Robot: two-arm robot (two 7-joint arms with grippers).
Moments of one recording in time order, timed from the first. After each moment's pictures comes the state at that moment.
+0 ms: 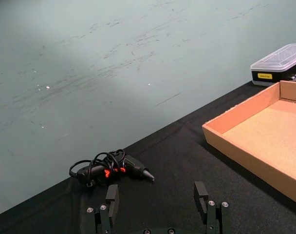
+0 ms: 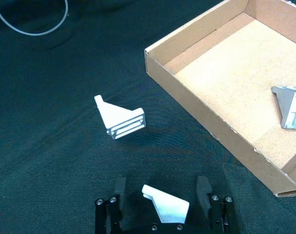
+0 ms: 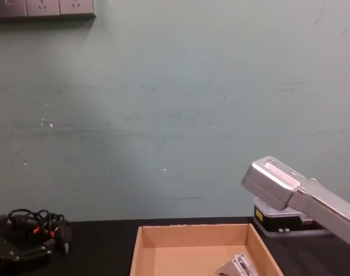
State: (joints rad) left arm -0.20 0.60 0.45 -1.41 -0.25 -0.12 0.03; right arm 0.32 0.48 -0.59 -1.64 0.21 0.72 0.49
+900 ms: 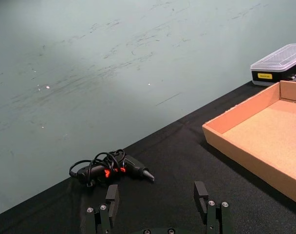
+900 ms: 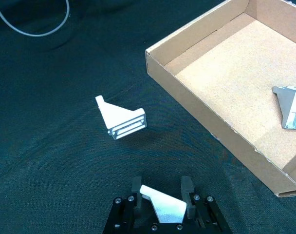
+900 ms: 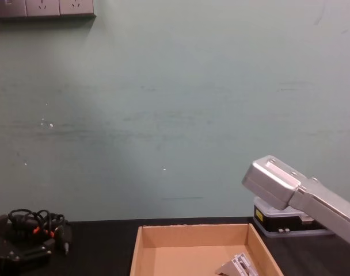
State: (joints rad) left arm -0.20 0.60 0.45 -1.41 -0.25 -0.12 0.03; right arm 0.32 0.48 -0.59 -1.65 0.21 0.72 0.49
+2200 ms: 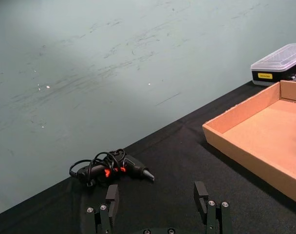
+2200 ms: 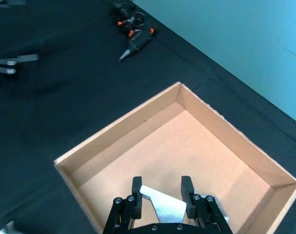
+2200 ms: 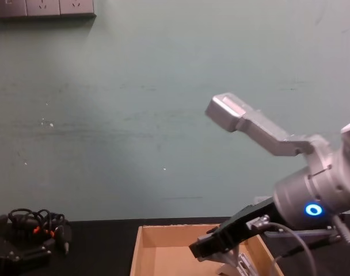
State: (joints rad) left arm -0.20 0.60 0.45 -1.41 -0.25 -0.12 0.03; right arm 0.69 0.28 -0.63 -1.19 0.15 0.56 0.54
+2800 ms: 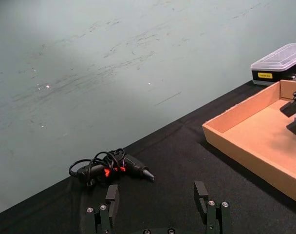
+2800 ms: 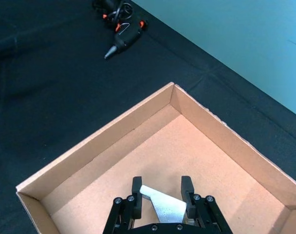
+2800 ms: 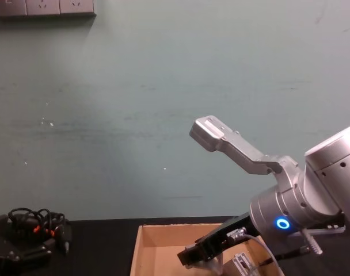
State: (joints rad) left arm -0.20 0.60 0.45 -1.41 -0.25 -0.12 0.03; right arm 0.79 0.14 -0.63 -0.88 0.11 0.43 0.53
